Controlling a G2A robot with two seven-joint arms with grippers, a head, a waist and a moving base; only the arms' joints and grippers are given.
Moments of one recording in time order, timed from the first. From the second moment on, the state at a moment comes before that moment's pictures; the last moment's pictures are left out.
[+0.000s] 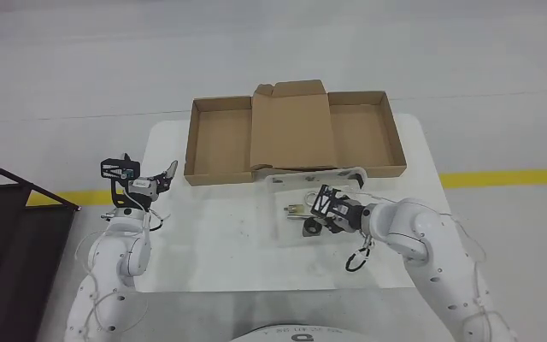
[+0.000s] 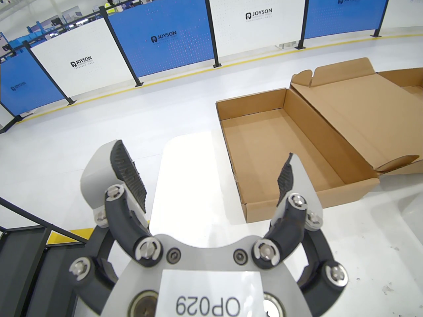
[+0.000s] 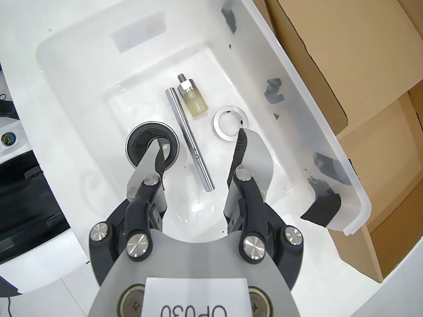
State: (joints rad) left arm 1.73 -1.15 -1.60 -1.80 1.33 0.00 0.00; right arm -1.56 -1.10 1.29 -1.96 -1.17 -0.67 0.89
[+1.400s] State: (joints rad) left arm 1.73 -1.15 -1.60 -1.80 1.33 0.00 0.00; right arm -1.40 -1.07 1.19 -1.82 -1.13 -0.72 0.99
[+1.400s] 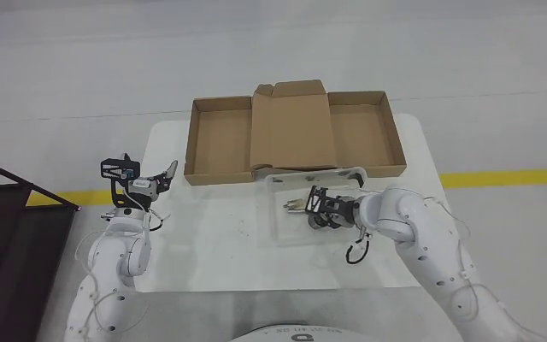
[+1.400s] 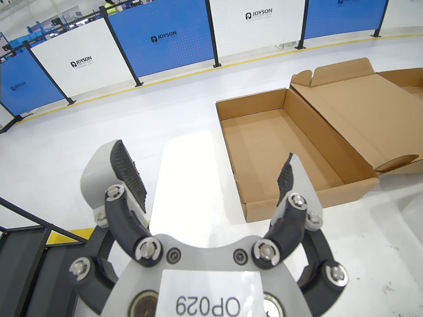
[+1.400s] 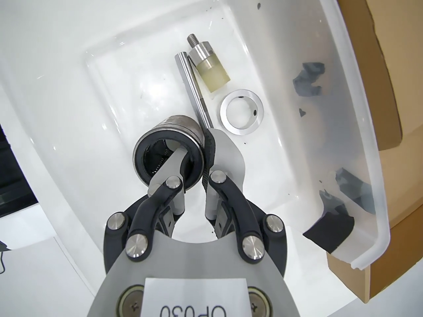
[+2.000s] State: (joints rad) left arm 1.73 -1.15 -1.60 -1.80 1.33 0.00 0.00; right arm -1.50 -1.02 1.45 -1.83 -0.93 -0.83 0.82
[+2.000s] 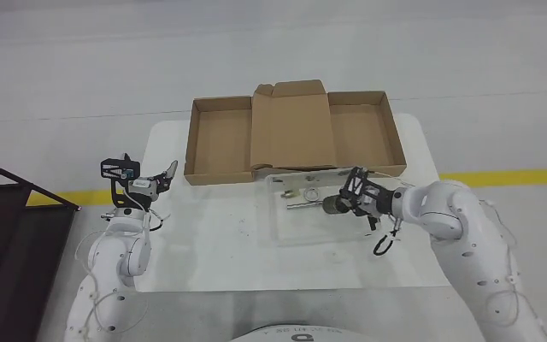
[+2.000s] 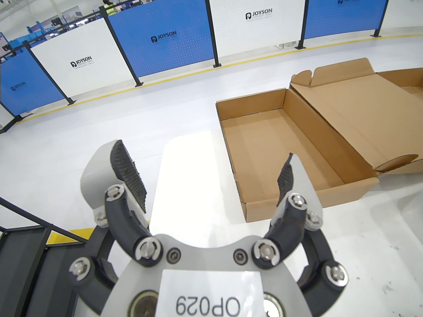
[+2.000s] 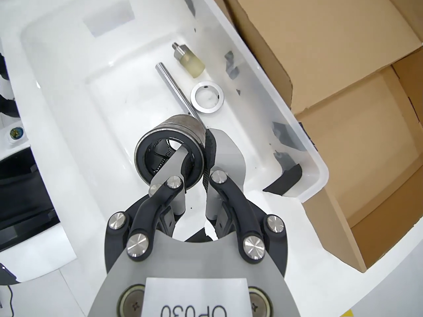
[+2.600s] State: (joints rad) left arm 1.73 -1.15 -1.60 -1.80 1.33 0.00 0.00; right arm -1.45 -1.02 1.58 -1.57 -0.55 -0.79 0.42
